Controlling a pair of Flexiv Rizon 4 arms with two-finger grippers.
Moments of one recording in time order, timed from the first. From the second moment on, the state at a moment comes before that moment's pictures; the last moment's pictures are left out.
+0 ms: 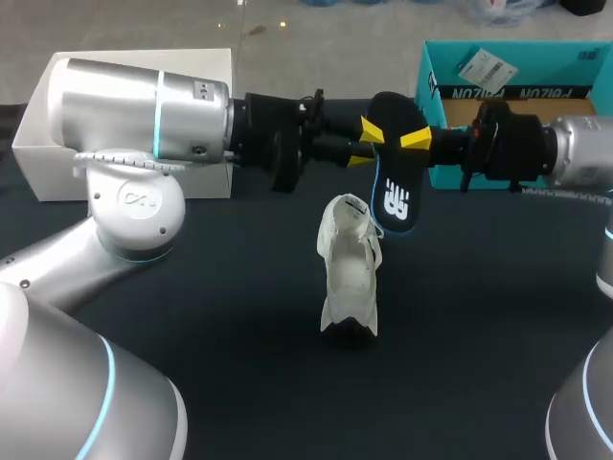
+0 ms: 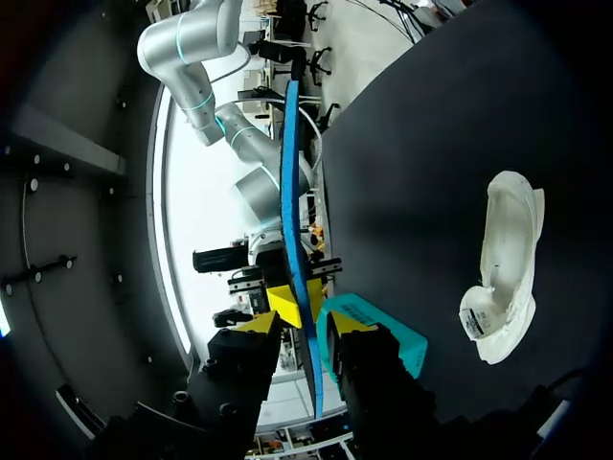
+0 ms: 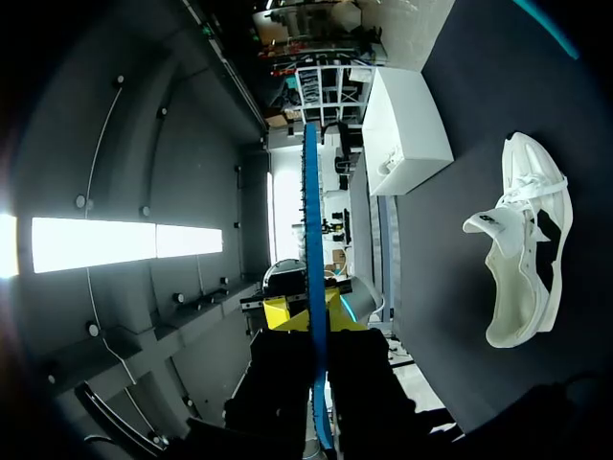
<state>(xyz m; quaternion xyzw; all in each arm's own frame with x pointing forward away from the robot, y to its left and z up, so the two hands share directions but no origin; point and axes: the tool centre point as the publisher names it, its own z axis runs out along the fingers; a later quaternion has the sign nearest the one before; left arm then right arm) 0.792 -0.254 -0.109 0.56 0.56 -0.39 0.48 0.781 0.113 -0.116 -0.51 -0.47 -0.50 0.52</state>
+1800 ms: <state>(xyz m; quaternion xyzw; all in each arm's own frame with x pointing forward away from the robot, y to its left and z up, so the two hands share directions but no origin) 0.778 -0.223 -0.091 0.39 0.64 -0.50 0.44 0.753 0.007 -0.166 -0.55 -0.60 -0.42 0.39</state>
